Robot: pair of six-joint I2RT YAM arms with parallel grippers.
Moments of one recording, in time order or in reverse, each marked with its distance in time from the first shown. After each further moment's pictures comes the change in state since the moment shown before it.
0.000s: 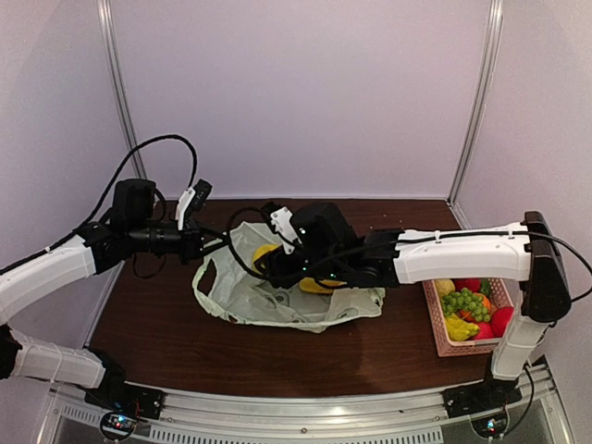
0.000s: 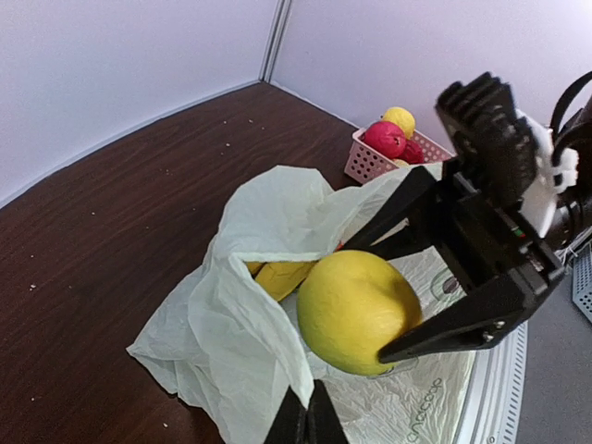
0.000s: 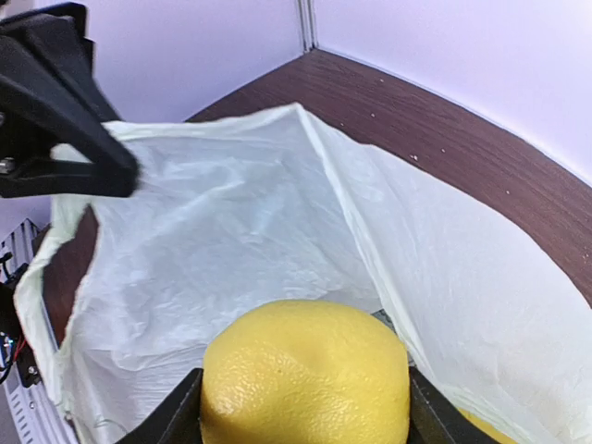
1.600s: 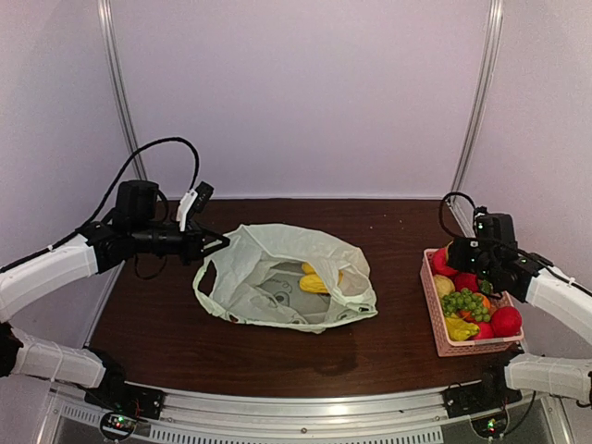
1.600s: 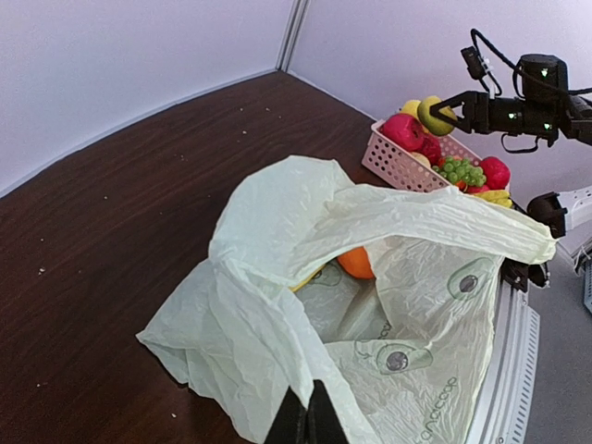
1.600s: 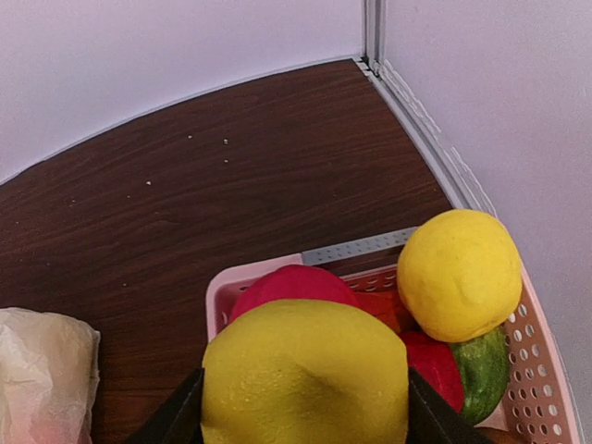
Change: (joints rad) left arm 0.000 0.016 0.000 -0.016 -0.047 0.001; right arm -0.803 -0.874 -0.755 -0.195 0.135 0.146
